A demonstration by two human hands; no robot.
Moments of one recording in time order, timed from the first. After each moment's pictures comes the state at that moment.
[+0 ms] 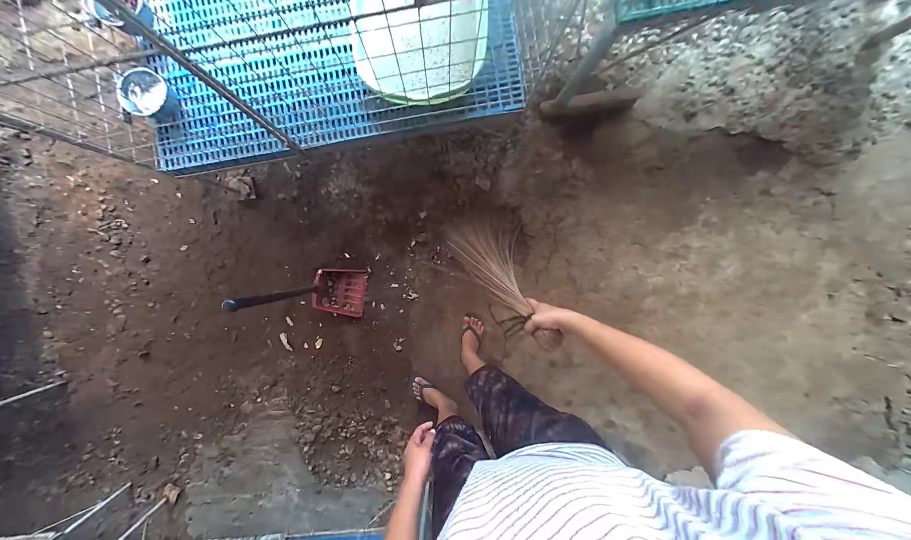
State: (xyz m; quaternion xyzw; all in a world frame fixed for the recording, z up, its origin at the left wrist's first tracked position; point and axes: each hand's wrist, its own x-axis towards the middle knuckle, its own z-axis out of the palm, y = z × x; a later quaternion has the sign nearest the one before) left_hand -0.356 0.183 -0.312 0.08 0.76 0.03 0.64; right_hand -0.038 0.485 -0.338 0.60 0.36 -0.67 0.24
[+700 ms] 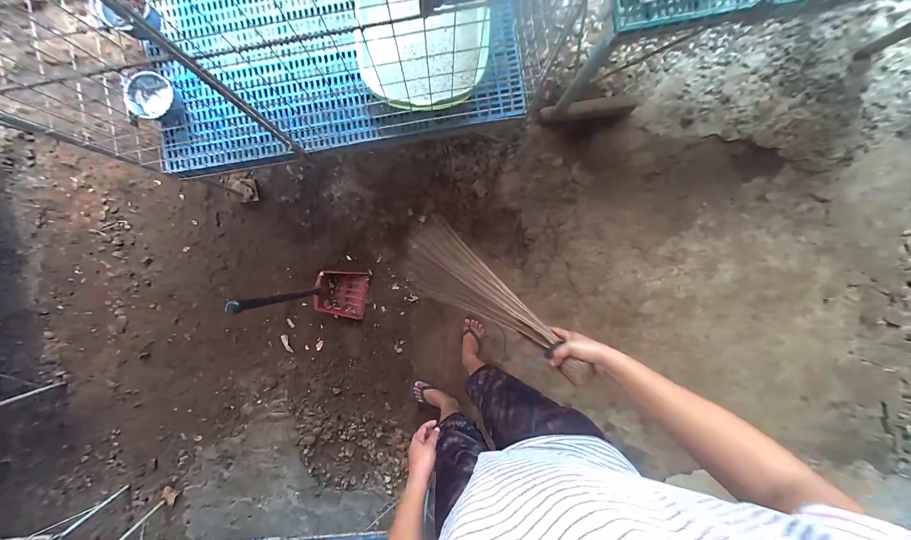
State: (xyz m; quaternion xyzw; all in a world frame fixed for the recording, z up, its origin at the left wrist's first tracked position) left_hand -0.353 0.189 -0.318 0.08 0.76 0.05 0.64; right_hand -0.019 0.442 -0.253 0.63 0.20 -0.74 0.10
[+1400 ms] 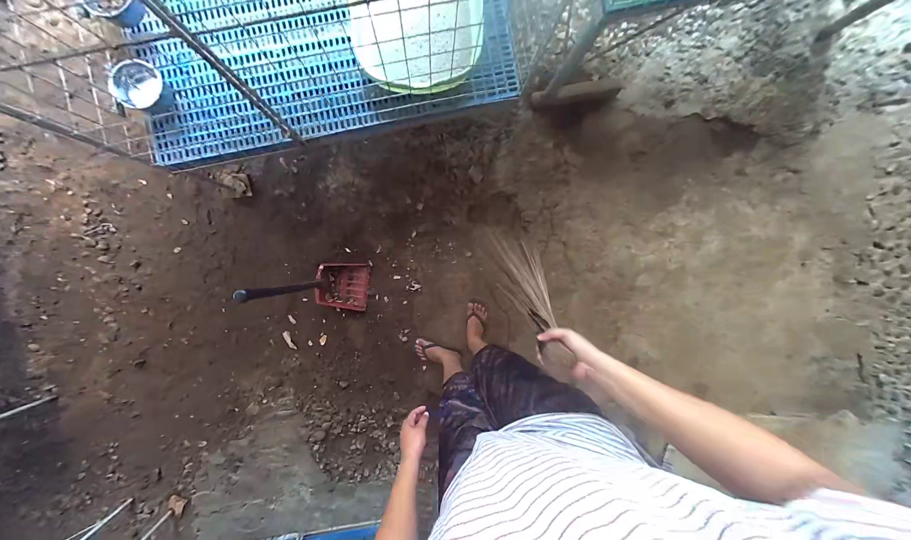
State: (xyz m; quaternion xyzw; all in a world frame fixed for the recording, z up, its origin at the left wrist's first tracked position) left_hand -0.424 0.155 -0.326 0.11 0.77 0.03 0.63; right_hand -0.110 0.380 -0.201 0.71 -0.07 -0.69 -0.12
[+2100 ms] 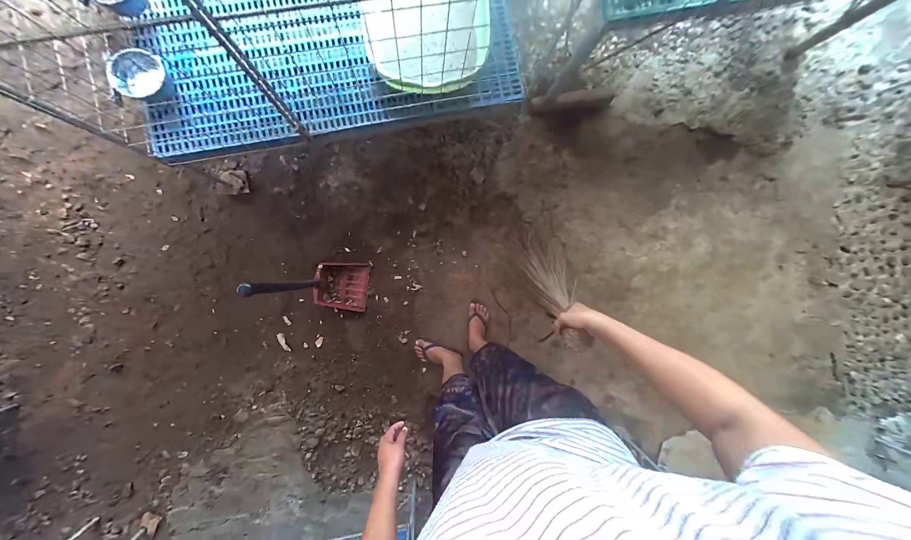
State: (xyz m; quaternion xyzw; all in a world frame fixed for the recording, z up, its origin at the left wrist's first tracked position) left_hand -0.500 0.115 -0.337 0.12 0.78 0.03 0.61; right_hand -0.096 0.407 -0.262 0.74 0.29 -0.52 0.31
